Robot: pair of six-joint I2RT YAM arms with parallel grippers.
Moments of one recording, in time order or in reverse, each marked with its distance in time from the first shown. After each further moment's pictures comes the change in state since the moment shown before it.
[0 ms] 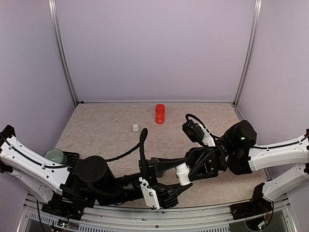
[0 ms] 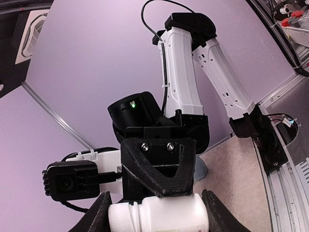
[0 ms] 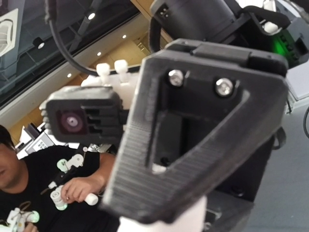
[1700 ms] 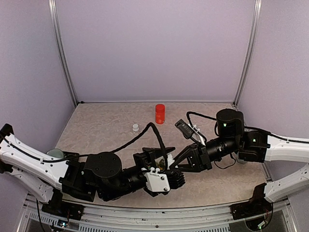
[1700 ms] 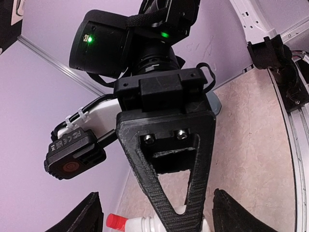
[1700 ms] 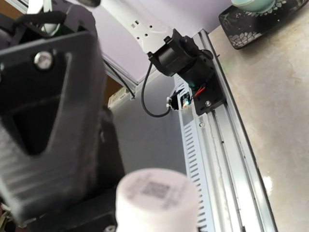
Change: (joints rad) left arm 0.048 -0.014 0.034 -0.267 -0.217 -0.039; right arm -0.011 -0.147 0.215 -1.171 0.436 -0.598
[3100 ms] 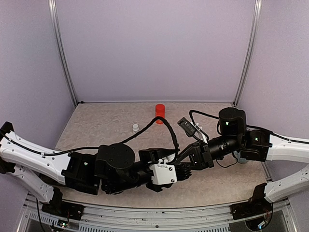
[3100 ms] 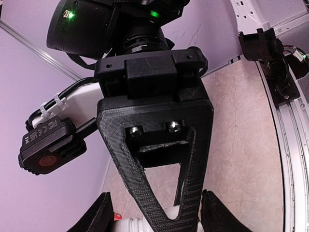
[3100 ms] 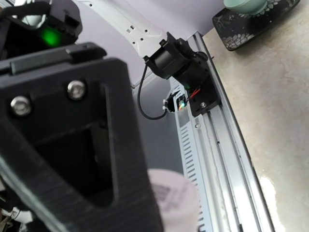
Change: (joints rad) left arm 0.049 0.040 0.114 -0.205 0.082 -0.121; right arm -0.021 -0.021 0.000 -0.026 0.001 0.006
